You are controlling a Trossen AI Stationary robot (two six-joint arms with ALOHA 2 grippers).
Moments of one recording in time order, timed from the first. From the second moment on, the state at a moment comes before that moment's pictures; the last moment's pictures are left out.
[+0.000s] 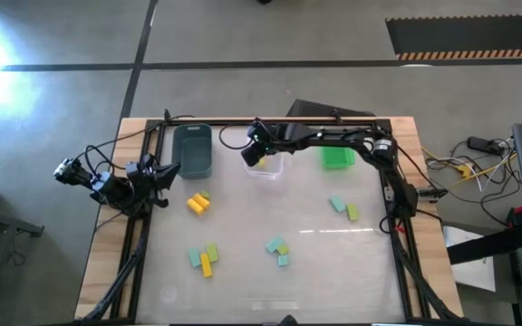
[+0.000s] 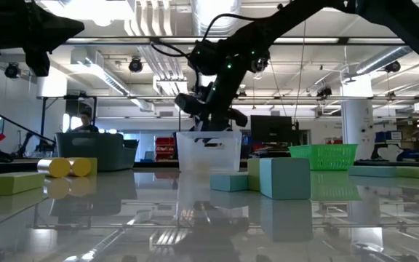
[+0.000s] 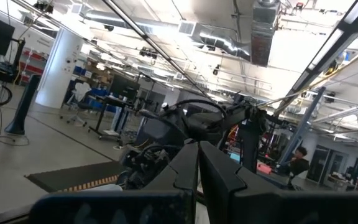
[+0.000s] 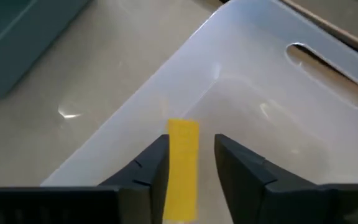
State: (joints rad) left arm -0.43 0.06 0.01 0.57 -0.86 0.06; right arm -0.35 2.15 1.70 -0.51 0.18 0.47
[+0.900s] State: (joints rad) left arm -0.43 0.49 0.19 0.54 -0.83 -0.26; right arm 0.06 1.45 1.18 -0.42 0.34 0.23
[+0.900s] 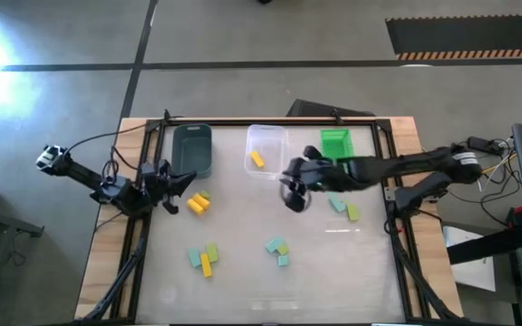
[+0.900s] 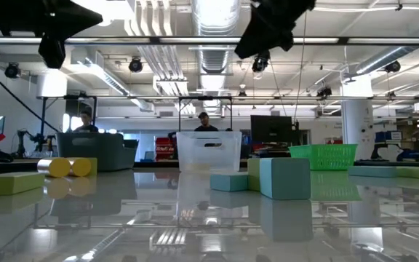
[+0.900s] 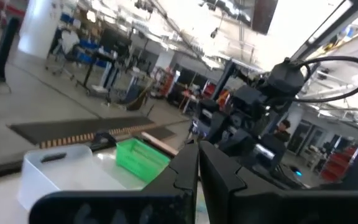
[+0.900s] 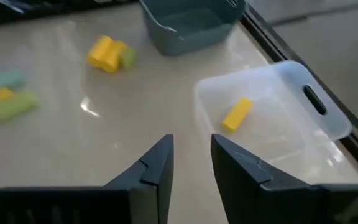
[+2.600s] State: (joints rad) left arm -0.38 1.52 0.81 -0.53 -0.19 -0.62; right arm 0.12 1.07 0.65 0.24 0.34 -0.18
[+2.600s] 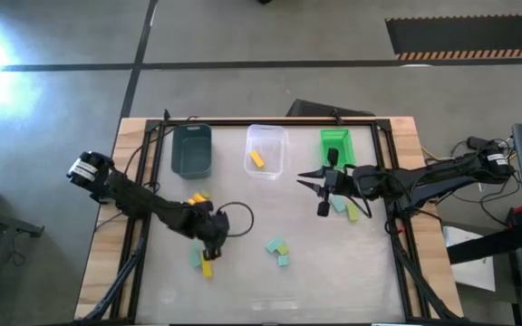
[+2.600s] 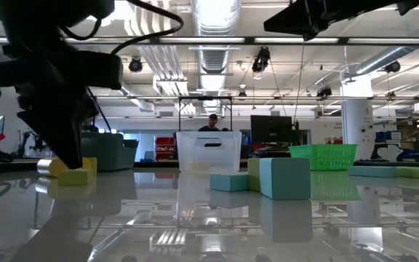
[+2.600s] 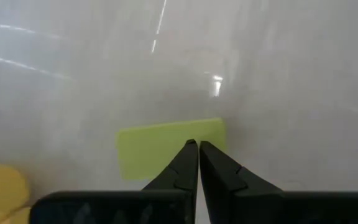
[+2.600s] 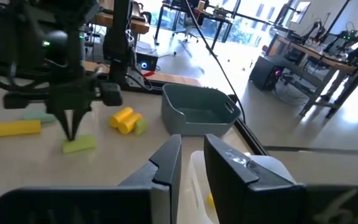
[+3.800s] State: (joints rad) left arm -0.30 1.55 0.80 -0.52 -0.06 0.35; right arm 0.12 1.07 0.65 0.21 0.34 -0.08
